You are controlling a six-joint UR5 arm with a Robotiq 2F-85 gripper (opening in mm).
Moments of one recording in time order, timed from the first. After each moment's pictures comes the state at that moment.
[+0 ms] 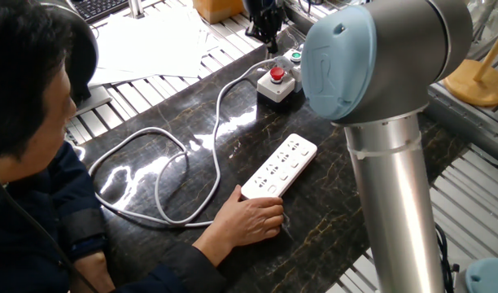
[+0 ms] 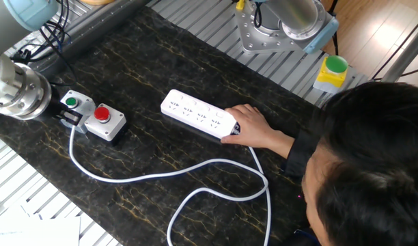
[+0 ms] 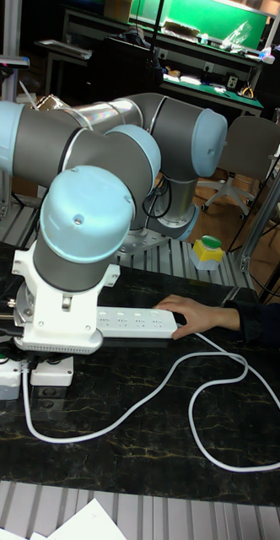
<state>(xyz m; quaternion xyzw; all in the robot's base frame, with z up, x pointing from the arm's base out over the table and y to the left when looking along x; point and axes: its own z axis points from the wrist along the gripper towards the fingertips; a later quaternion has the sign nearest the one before) 0.662 -0.142 0.105 0.09 -0.98 0.05 0.16</state>
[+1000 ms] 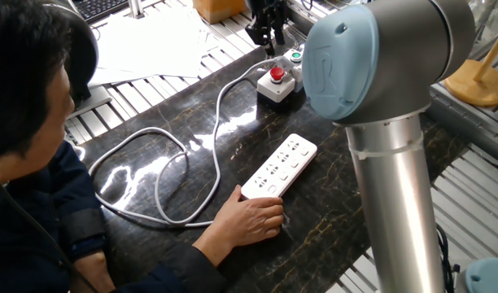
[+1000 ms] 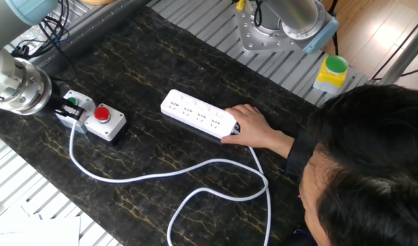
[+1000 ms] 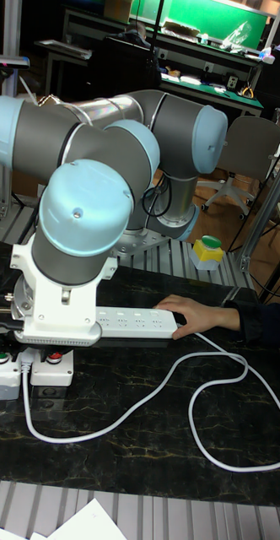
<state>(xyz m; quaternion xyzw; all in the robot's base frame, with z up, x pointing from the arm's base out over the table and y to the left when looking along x) 0.652 -0.152 0.108 0.10 -0.98 0.06 0.17</state>
